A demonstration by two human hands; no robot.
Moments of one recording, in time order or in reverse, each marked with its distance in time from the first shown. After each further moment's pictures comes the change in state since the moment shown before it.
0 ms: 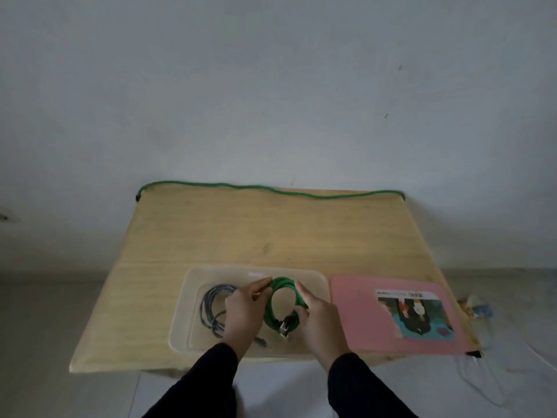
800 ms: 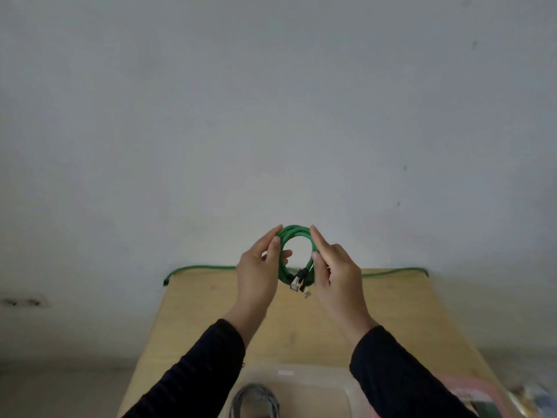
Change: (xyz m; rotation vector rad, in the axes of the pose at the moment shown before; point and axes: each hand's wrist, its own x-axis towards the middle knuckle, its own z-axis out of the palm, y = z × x) left_hand 0.075 0.177 -0.112 -0.557 0.144 0.313; right_hand 0.119 -0.147 -0.090 0.111 0.562 -0.650
